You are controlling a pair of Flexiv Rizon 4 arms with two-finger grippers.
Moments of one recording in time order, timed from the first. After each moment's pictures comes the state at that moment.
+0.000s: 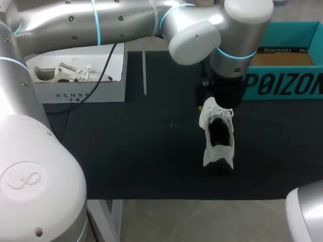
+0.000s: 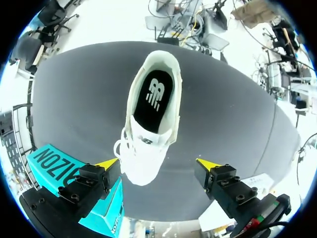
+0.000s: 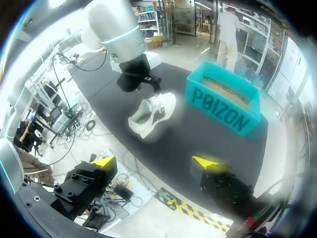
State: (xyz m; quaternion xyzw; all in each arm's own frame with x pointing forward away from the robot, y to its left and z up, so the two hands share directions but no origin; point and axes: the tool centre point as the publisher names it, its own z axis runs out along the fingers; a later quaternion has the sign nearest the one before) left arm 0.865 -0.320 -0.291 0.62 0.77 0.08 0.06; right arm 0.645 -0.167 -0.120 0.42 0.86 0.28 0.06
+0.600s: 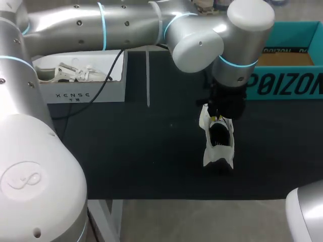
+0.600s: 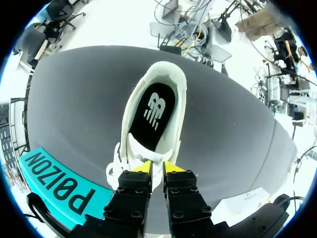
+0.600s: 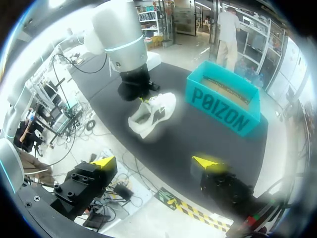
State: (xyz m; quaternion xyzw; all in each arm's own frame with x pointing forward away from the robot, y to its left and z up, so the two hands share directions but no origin) left arm 0.837 -0.323 -0.323 0.61 0.79 0.06 0.02; right arm 0.645 -0.167 -0.119 0.42 0.86 0.28 0.06
